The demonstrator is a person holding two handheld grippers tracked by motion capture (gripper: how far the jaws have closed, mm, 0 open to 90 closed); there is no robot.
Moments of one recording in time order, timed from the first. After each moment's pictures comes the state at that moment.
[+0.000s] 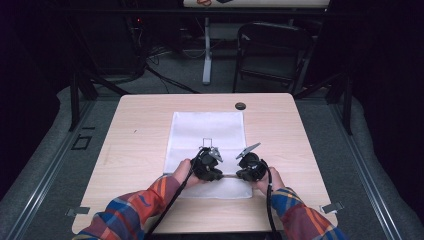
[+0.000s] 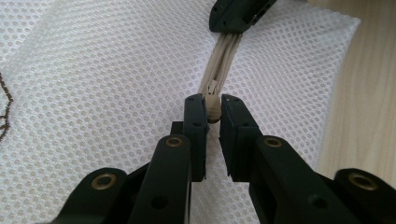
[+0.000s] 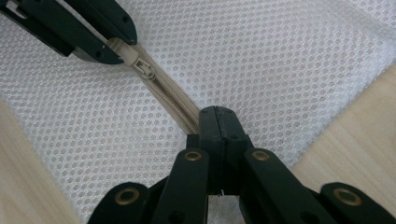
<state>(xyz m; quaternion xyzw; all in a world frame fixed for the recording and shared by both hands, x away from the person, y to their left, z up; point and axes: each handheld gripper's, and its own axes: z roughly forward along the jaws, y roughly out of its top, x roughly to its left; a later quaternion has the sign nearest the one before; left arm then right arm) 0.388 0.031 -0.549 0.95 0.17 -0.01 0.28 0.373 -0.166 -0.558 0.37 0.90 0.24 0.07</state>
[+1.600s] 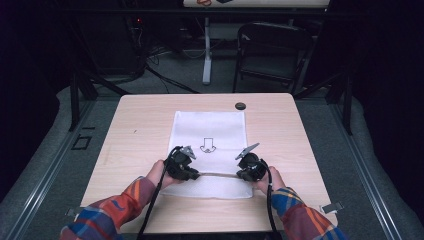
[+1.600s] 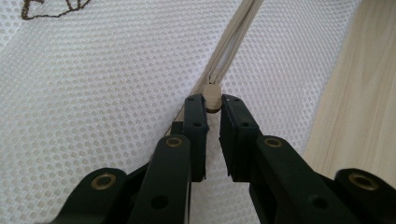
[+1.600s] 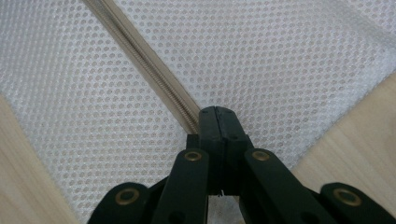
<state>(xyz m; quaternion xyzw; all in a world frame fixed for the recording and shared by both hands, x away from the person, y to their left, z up) 0.386 0.110 -0.543 0.93 0.23 -0.02 0.28 0.373 -0.165 -0.556 0.35 0.90 0.23 0.08</state>
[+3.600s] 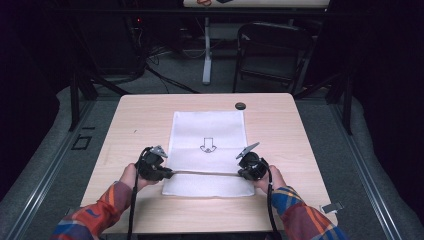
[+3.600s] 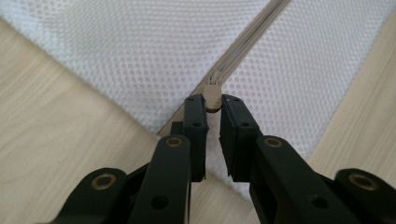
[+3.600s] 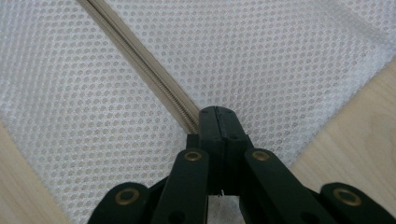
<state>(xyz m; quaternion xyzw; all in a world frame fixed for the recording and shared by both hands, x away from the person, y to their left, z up) 0.376 0.187 -0.537 0.91 0.31 0.02 0.26 0.376 -0.167 -0.556 0.35 0.90 0.22 0.09</state>
